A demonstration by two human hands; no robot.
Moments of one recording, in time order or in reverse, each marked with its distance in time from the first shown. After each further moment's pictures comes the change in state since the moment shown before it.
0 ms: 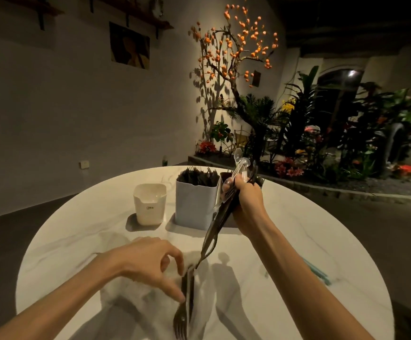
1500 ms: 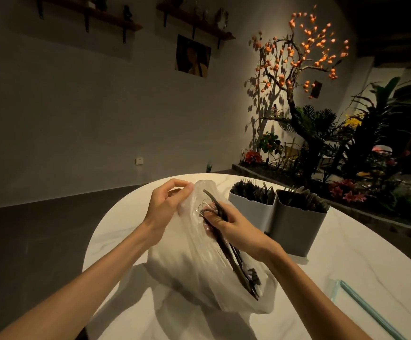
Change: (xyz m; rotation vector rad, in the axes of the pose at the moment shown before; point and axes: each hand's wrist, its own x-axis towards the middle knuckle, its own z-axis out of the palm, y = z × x) left_hand 0.000 -0.065 -0.046 -1.147 1.162 0.129; right_hand 0.001 0.066 0.066 -0.887 -0.853 -0.154
